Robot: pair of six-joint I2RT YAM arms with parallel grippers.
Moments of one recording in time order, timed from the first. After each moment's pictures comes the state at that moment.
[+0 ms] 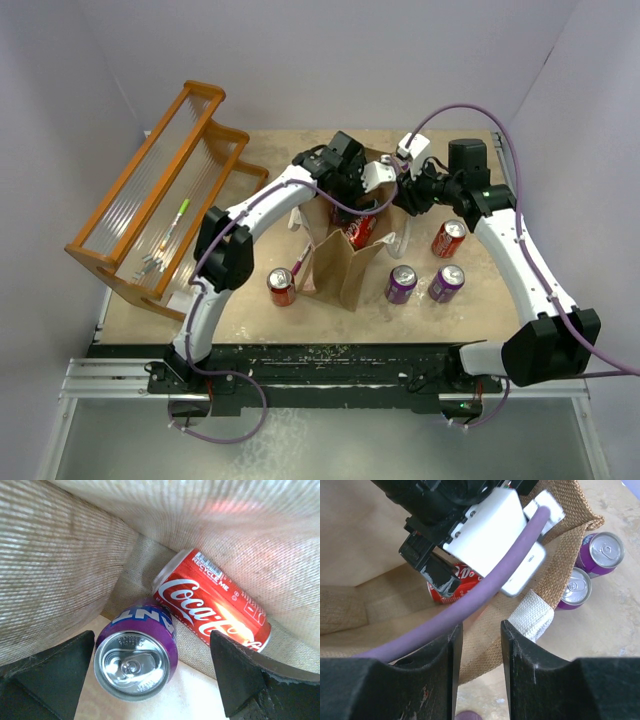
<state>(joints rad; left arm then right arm) -0.69 2.26 2.12 -0.76 0.24 0.61 0.19 1.33 1.28 -0.61 -0.50 -0.46</state>
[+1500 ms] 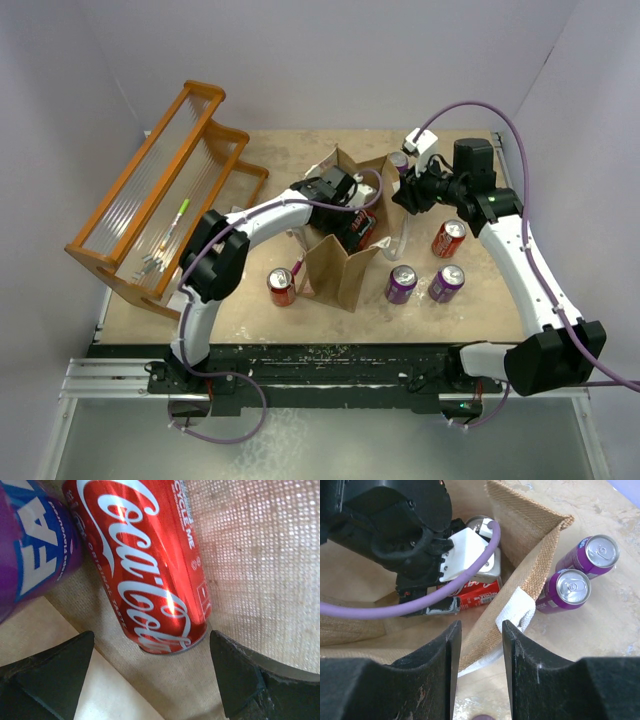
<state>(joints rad) -0.74 2.12 1.69 -0.60 0.19 -0.04 0.19 1.28 1.28 -0.59 -0.49 -0.35</state>
